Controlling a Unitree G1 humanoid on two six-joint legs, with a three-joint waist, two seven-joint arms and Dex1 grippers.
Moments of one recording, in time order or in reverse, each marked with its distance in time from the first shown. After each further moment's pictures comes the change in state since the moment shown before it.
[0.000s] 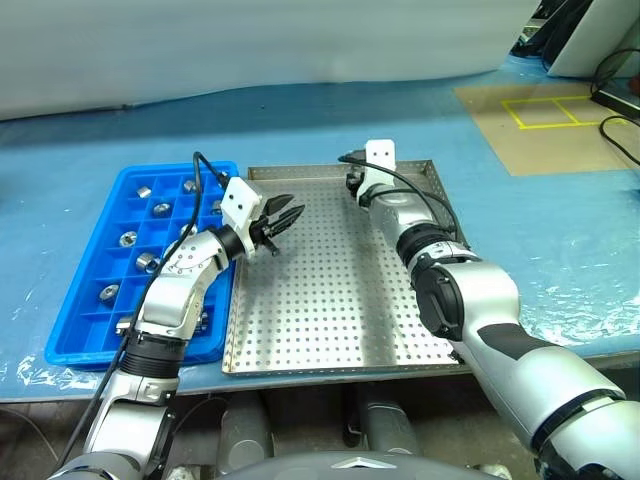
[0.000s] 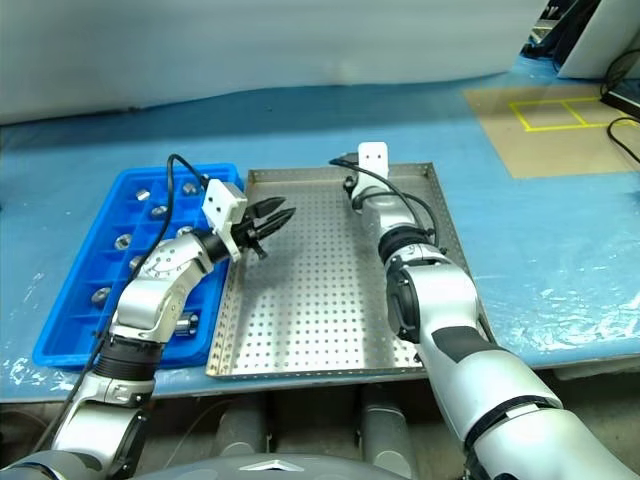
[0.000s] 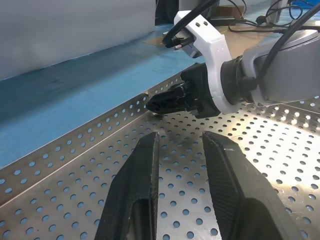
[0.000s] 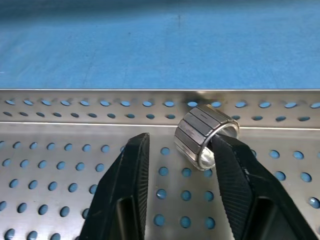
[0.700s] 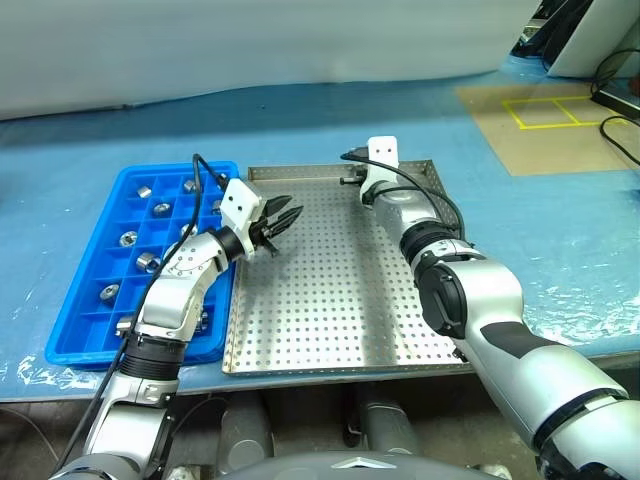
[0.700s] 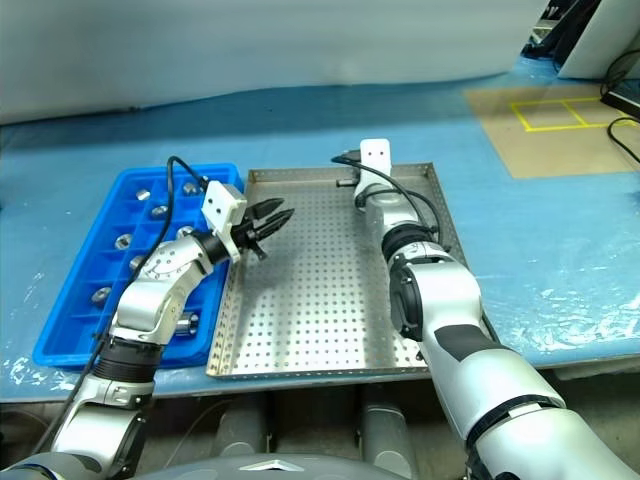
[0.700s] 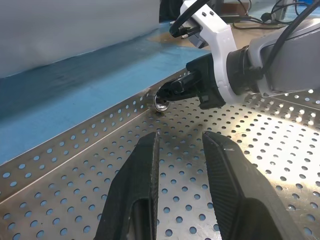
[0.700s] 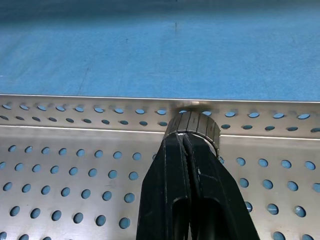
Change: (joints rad) left arm 0.004 0.000 -0.001 0.006 0.008 0.000 0.013; right arm -0.001 -0.026 0.007 0.001 -0.012 -0.005 0.028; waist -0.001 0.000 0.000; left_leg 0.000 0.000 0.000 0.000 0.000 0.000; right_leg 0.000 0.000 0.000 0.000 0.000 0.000
